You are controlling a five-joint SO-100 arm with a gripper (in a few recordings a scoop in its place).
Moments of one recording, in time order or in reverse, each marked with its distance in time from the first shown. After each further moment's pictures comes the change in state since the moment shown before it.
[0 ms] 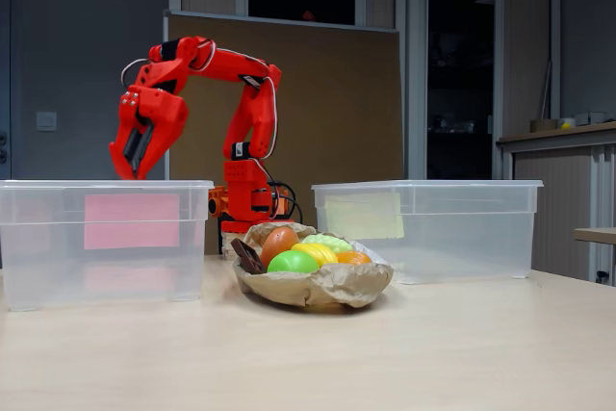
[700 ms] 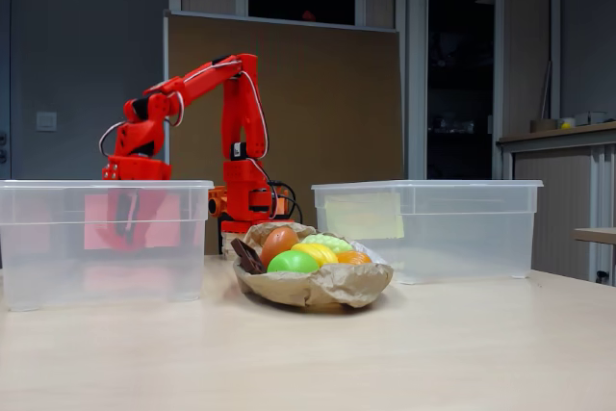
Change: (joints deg) arm 5.2 -24.7 4.0 -15.6 2.2
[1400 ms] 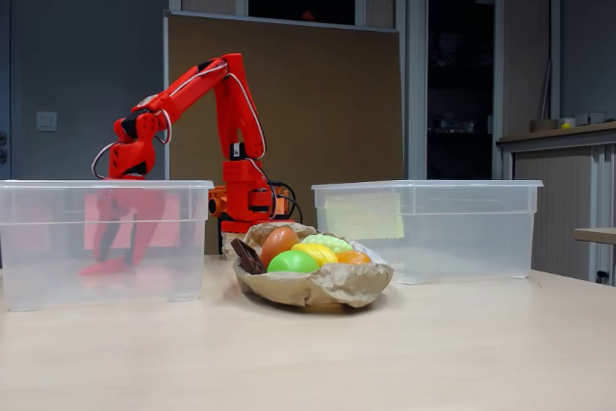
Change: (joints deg) arm 0.7 -6.2 -3.9 0.5 -2.5
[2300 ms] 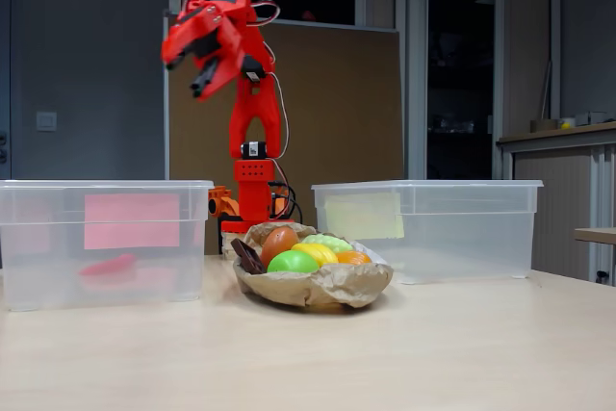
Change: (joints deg) arm -39.2 15.8 -35.3 16.2 -33.6
